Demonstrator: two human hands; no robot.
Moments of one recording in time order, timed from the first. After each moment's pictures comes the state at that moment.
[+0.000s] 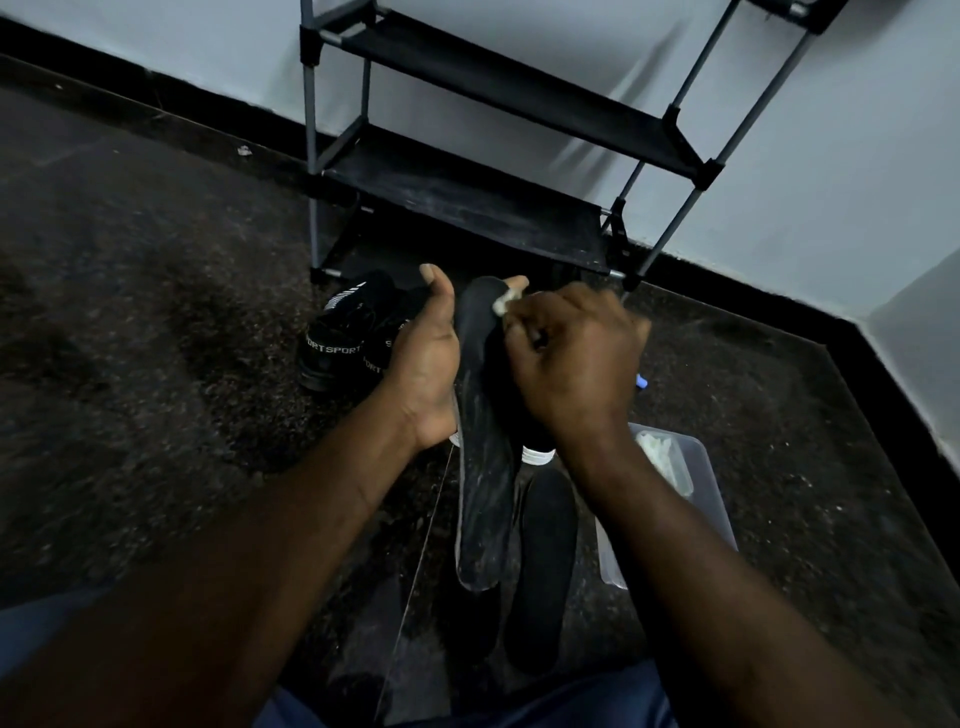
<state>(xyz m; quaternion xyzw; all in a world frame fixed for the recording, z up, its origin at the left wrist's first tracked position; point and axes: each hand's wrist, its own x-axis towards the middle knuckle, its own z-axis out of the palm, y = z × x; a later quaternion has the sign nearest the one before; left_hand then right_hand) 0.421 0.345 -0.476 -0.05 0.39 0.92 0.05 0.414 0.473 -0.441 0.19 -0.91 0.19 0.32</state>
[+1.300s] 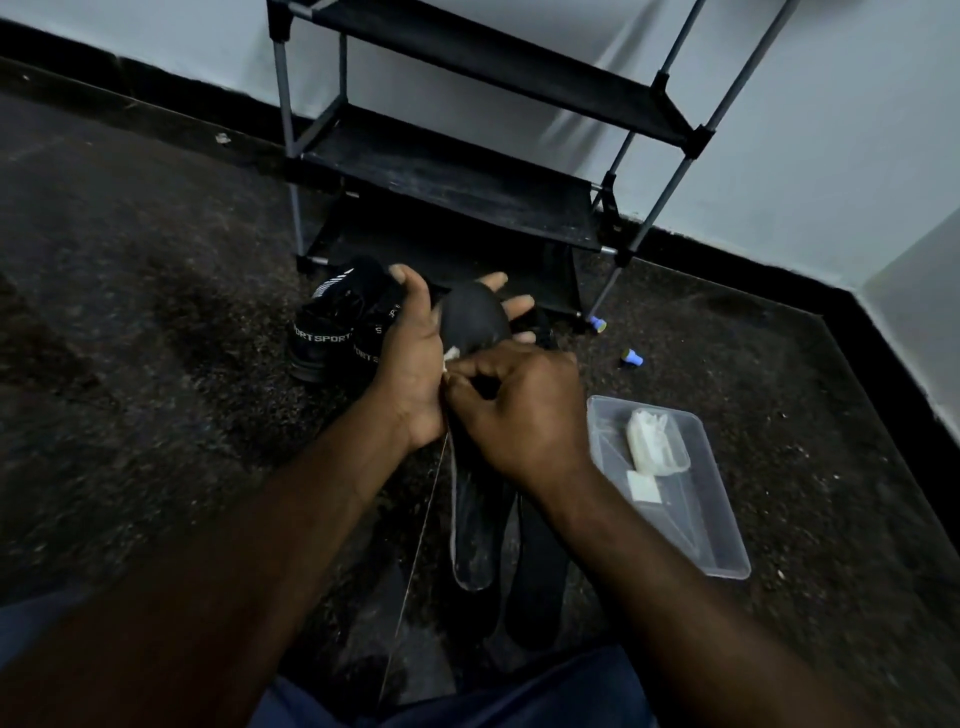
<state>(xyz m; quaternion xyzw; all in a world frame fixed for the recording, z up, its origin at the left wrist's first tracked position) 0.426 0.348 -0.487 -0.09 0.42 0.90 0.05 0.455 0.466 -0.472 0.24 -0.90 0.32 0.17</state>
